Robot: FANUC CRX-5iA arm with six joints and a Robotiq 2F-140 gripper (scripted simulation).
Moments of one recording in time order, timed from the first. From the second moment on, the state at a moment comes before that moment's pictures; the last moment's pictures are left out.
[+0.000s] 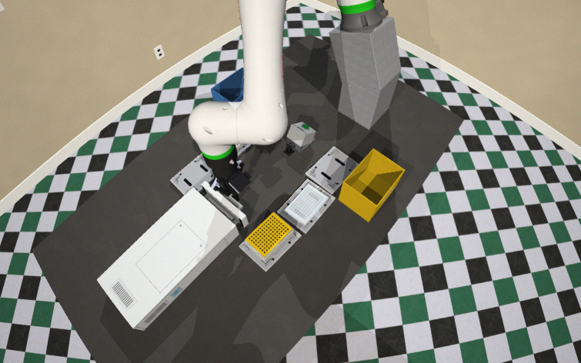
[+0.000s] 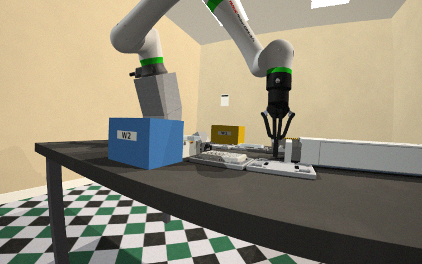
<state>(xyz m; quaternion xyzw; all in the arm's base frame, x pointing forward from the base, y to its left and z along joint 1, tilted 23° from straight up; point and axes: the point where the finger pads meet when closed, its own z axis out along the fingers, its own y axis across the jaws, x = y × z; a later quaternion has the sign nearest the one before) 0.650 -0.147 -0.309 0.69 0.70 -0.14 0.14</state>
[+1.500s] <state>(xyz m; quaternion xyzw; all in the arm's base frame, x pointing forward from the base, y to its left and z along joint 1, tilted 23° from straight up) 0.627 -0.147 -0.309 0.69 0.70 -0.14 0.14</state>
